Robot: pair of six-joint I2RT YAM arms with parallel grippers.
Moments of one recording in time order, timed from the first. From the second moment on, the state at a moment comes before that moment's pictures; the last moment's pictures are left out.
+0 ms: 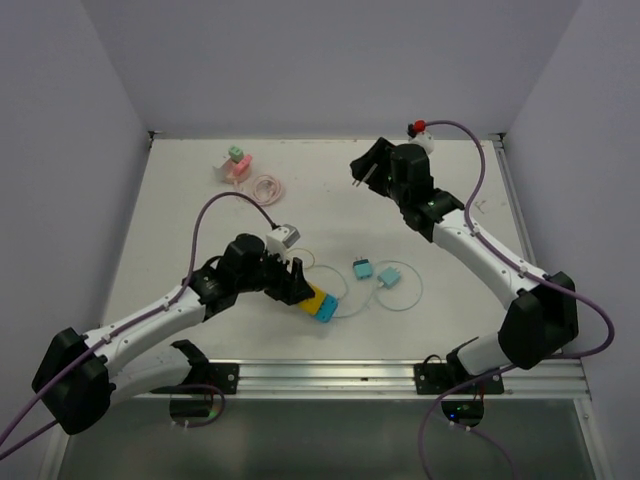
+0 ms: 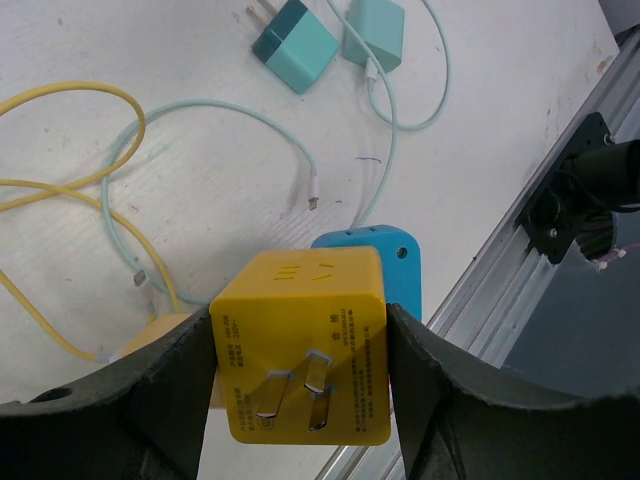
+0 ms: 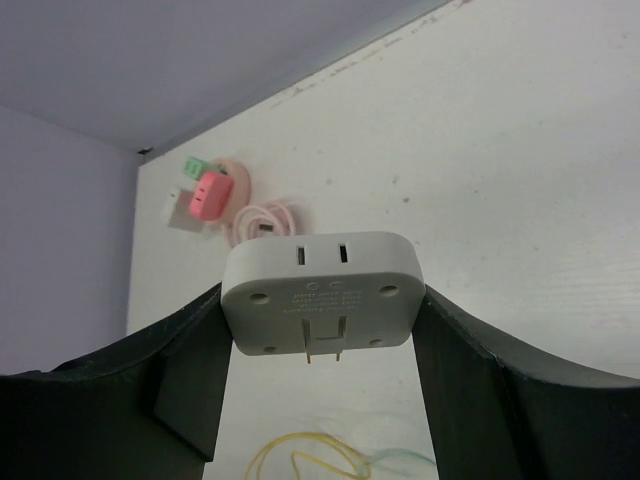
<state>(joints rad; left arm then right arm) -0.70 1.04 0.57 -0.15 0.34 -0.38 0.51 1.45 1.23 -0.11 0.25 0.80</state>
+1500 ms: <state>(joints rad) -0.53 1.10 0.72 -0.12 0.17 -0.49 0.45 1.73 1.18 -0.57 0.18 0.48</state>
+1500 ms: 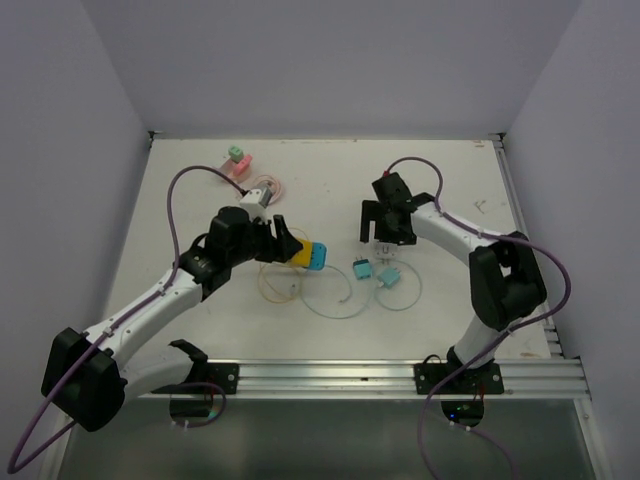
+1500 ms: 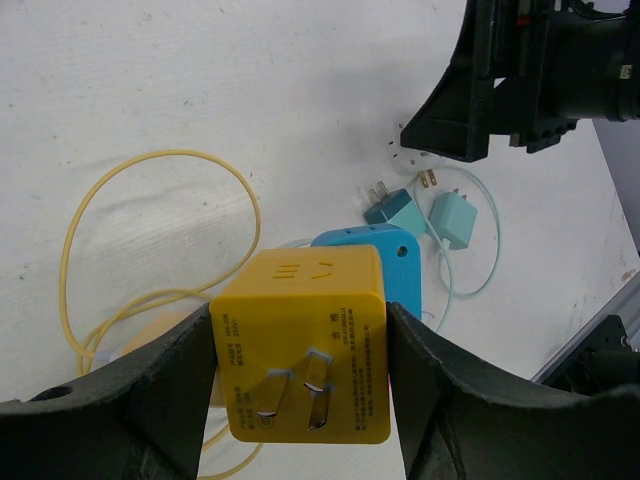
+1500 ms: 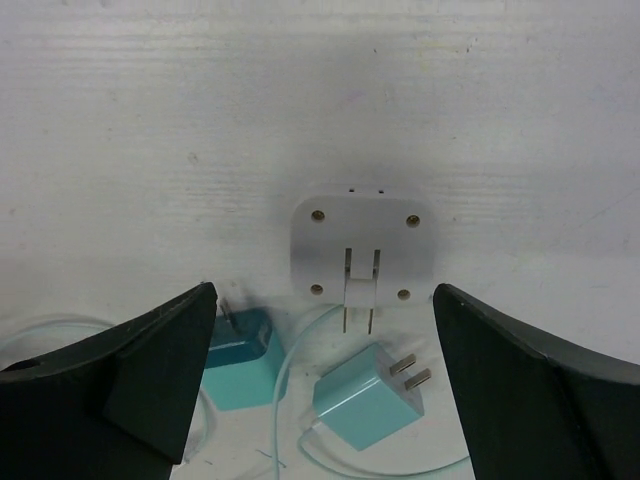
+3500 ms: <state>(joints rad) -0.44 1.08 0.77 0.08 0.34 -0.73 0.53 1.31 0.78 0.01 -0.42 0.54</state>
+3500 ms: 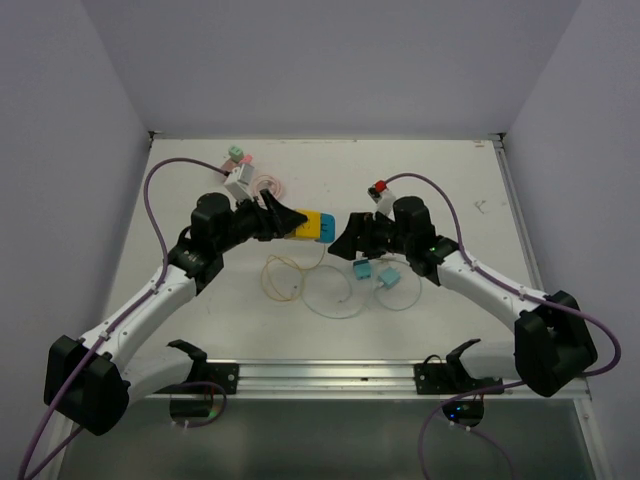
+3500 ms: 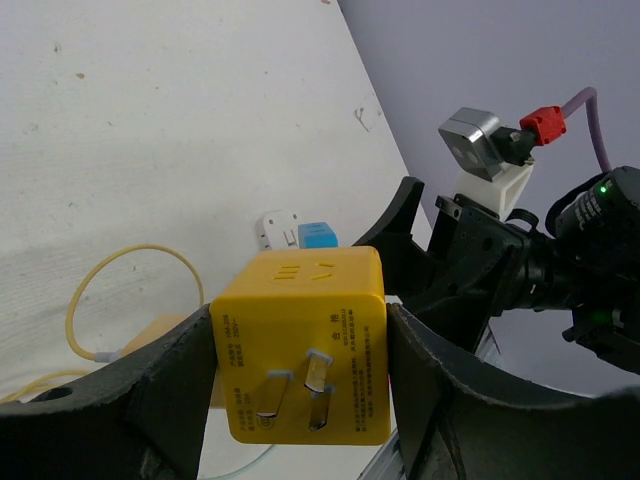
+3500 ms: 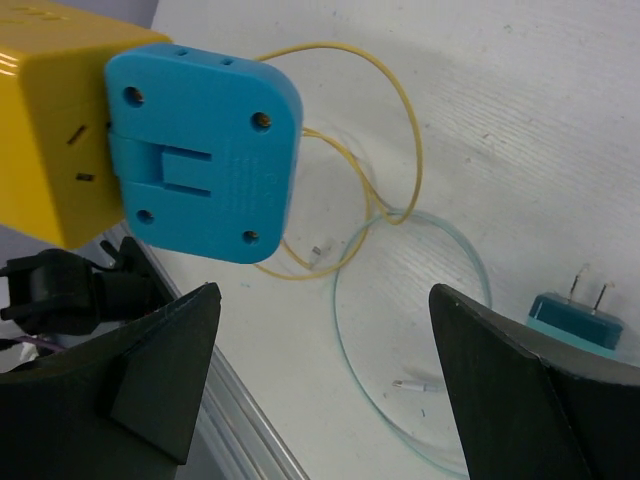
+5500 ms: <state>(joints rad) -0.39 1.01 0.60 0.40 0.38 -1.05 0.45 1.44 0.78 0.66 -0.73 1.17</state>
